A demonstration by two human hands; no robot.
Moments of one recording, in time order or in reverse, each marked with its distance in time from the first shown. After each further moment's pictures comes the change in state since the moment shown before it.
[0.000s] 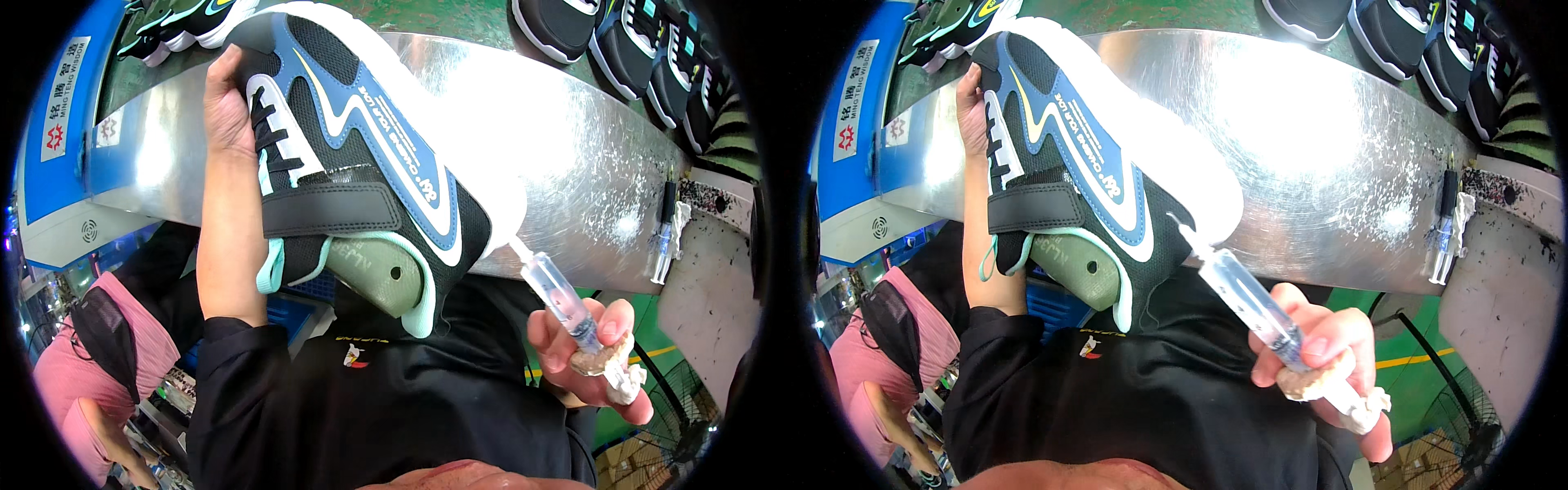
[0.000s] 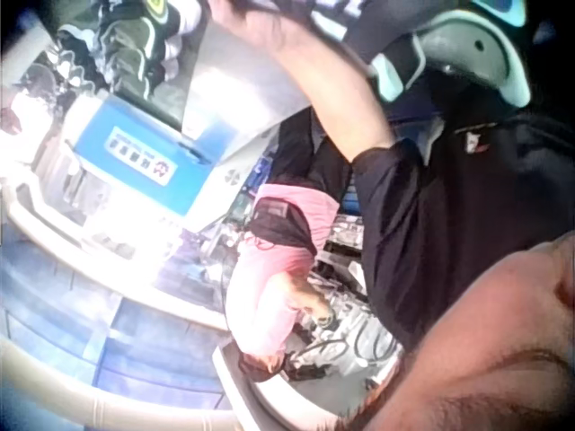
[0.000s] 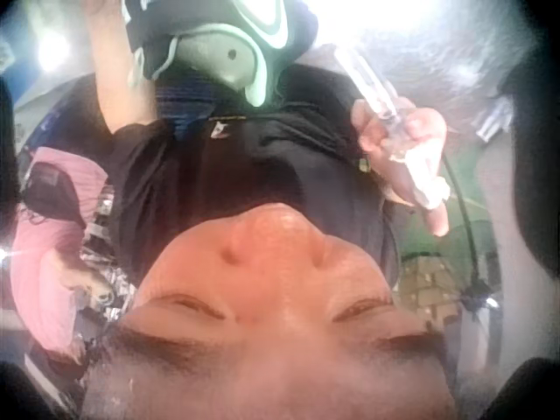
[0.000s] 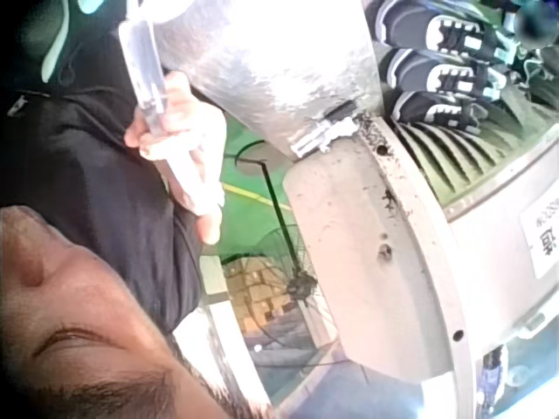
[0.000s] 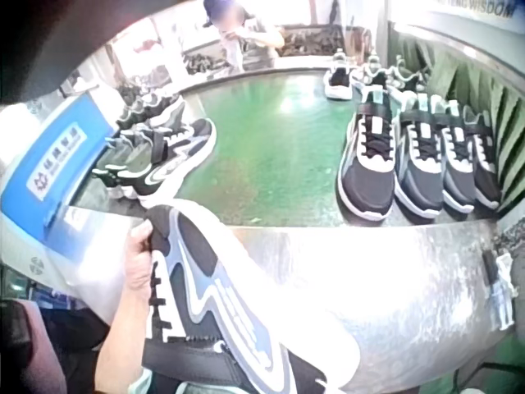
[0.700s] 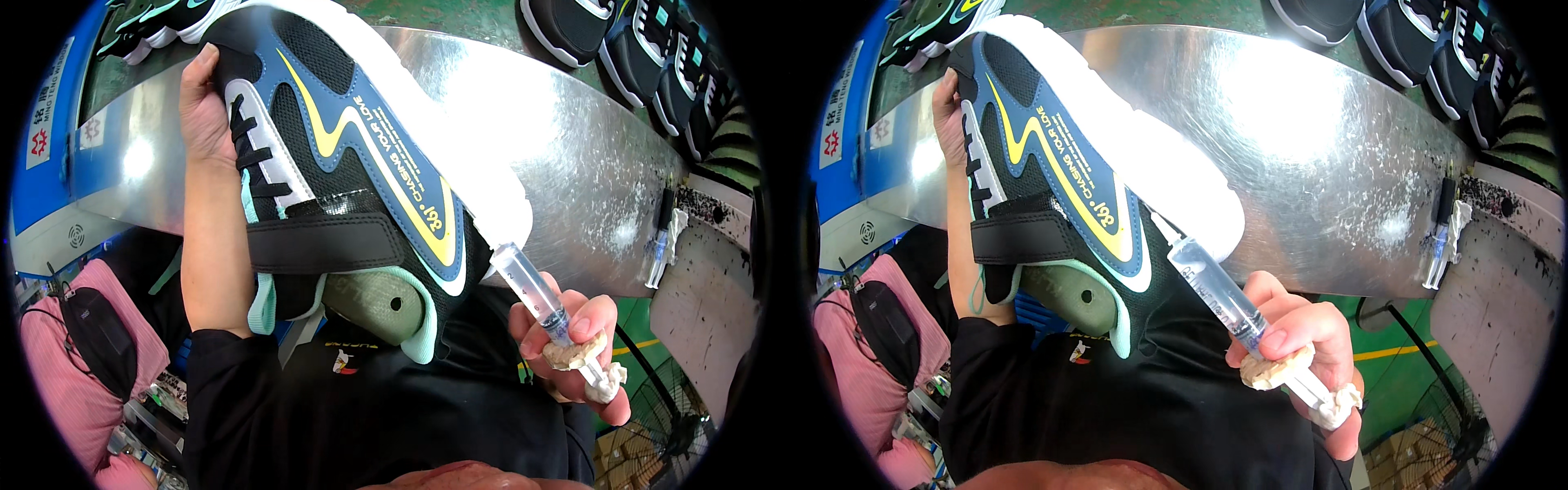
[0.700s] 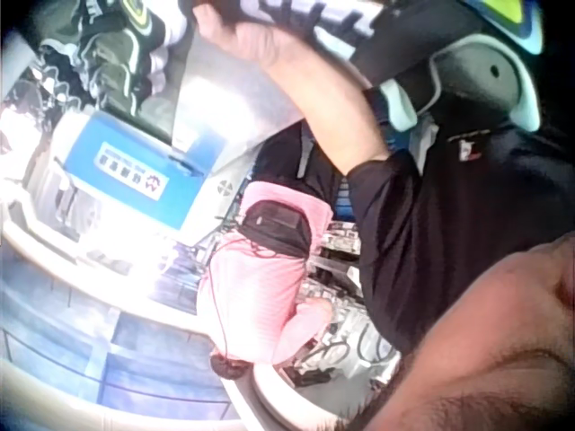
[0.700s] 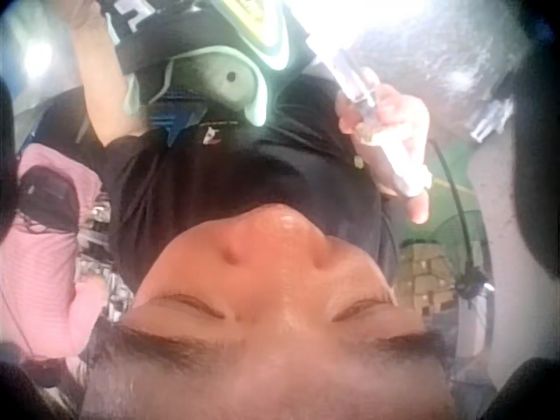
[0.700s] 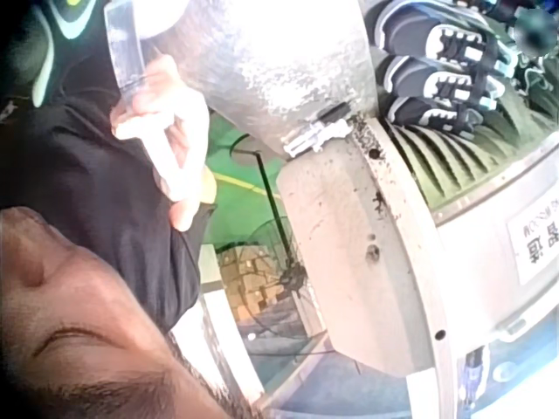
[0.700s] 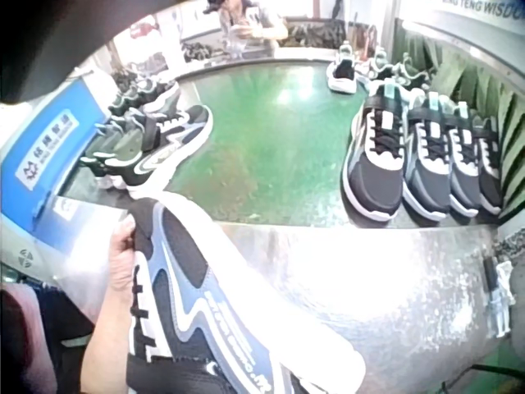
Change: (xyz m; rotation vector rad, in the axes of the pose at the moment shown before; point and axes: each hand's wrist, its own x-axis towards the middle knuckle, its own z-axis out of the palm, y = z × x) left_hand -0.007 0.009 -0.025 0.067 0.287 0.139; right_hand 0.020 0.014 -0.009 -0.077 -0.109 0.022
